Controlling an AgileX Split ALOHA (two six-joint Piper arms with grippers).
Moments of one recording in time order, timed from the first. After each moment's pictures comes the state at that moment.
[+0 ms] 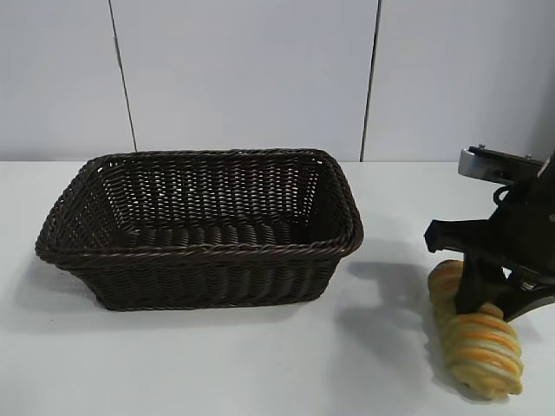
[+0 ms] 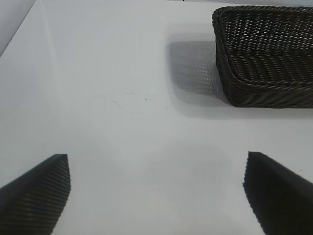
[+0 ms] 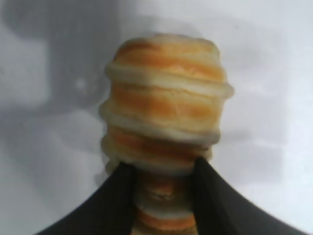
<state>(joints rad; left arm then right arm) 0.02 -0.01 -0.48 -0.04 1.13 0.04 0.15 1.68 -0.88 0.15 0.60 0.06</state>
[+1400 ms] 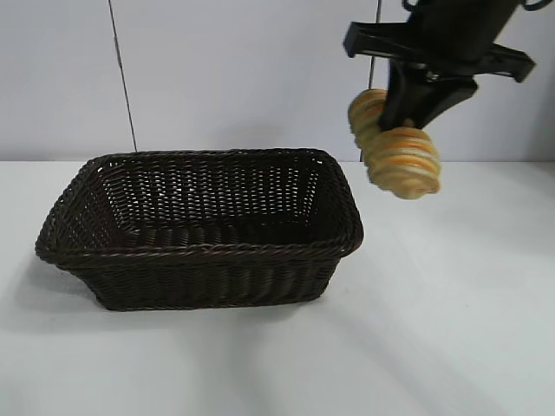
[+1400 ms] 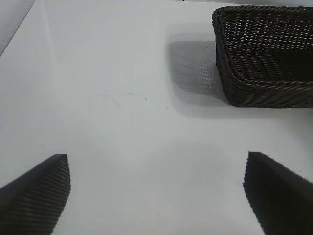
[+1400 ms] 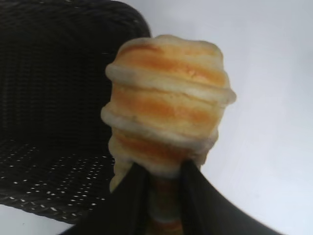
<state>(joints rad) 0.02 -0.01 -0.48 -0.04 1.13 0.04 0.53 1.94 -1.66 0.09 0.95 0.08</state>
